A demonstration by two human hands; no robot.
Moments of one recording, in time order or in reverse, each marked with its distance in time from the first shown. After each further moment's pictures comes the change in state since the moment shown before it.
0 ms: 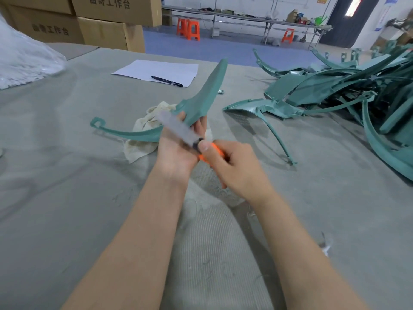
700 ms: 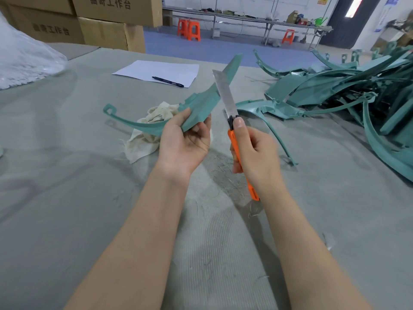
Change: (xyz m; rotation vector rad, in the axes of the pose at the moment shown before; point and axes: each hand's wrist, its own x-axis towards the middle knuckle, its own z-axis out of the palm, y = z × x) left_hand -0.003 0.003 0.001 0.042 -0.026 -0.067; right_hand 0.008 0.007 -0.011 0.162 0.285 0.182
